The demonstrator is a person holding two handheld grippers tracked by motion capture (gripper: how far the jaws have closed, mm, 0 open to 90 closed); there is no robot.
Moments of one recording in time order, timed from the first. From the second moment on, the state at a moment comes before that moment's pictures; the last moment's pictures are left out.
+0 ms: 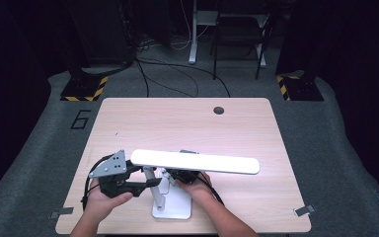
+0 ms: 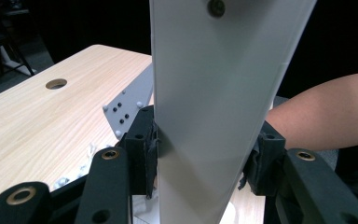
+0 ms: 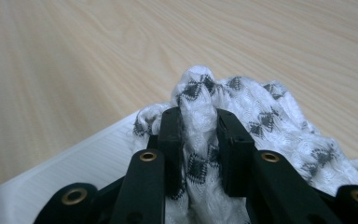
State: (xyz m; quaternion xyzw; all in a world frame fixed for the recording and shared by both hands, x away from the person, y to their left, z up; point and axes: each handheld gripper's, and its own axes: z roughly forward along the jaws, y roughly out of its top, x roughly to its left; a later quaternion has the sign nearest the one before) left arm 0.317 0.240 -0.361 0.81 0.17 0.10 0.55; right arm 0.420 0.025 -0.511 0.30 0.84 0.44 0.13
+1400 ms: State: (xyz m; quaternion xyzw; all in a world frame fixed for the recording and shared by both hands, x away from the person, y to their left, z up) left arm 0.320 0.239 -0.361 0.81 0.17 0.09 0.56; right arm 0.360 -0.016 -0.515 0.28 0.85 0.43 0.13
